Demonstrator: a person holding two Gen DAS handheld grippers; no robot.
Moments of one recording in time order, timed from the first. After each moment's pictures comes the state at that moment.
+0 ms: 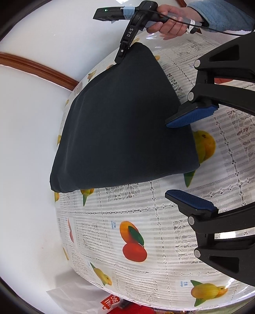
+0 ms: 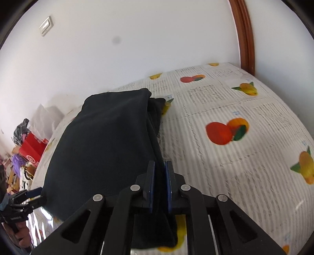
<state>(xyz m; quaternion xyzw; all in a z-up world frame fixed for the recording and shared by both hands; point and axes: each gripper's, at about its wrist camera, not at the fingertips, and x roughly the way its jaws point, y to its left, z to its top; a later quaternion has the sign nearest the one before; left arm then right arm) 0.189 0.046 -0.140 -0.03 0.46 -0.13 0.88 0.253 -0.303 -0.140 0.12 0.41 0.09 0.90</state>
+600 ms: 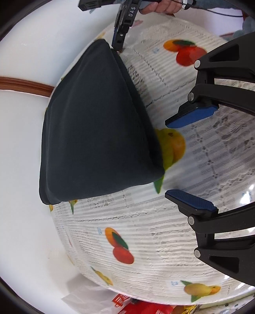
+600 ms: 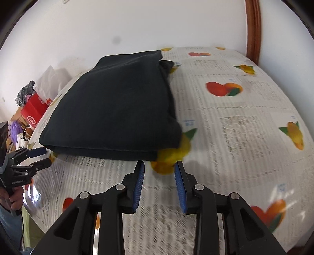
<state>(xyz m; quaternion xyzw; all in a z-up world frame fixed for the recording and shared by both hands) 0.164 0.021 -0.167 0.07 0.47 -0.12 0.87 0.186 -0.289 -0.159 0.05 0.46 0.13 0.88</state>
